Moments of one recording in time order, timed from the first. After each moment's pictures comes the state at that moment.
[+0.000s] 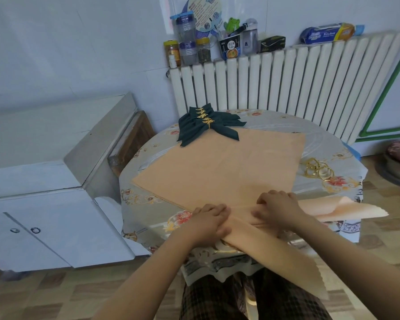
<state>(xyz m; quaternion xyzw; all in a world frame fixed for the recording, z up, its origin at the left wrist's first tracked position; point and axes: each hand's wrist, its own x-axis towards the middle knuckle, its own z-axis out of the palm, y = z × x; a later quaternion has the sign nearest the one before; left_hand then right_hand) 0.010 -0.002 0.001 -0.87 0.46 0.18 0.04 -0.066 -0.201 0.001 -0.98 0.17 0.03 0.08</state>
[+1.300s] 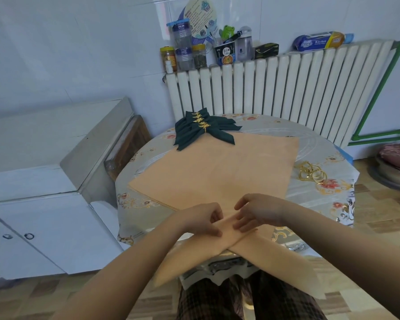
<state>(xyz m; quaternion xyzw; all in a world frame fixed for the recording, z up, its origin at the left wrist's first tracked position) 0.022 -0.008 0.032 -0.87 0.40 0.28 -0.12 -0.066 -0.168 0.049 -0.73 0.22 0.20 0.61</state>
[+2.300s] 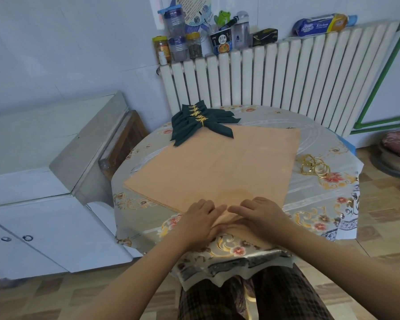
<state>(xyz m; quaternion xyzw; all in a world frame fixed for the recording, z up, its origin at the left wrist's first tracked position) 0.027 0.001 -0.017 -0.86 0.52 0.02 0.03 -0.065 -0.194 -0.034 -0.94 -0.17 -0.29 0.06</state>
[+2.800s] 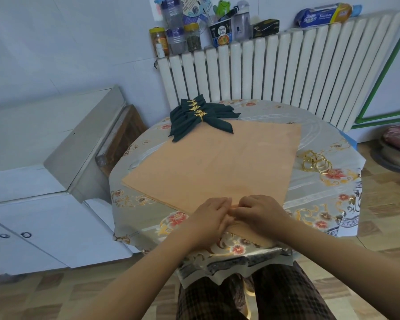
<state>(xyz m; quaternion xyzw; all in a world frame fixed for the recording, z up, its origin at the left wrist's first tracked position) 0.015 -0.018 -0.006 -0.86 0.50 0.10 -0.05 -0.052 -0.202 -0.046 -0.93 -0.20 -0.31 0.08</state>
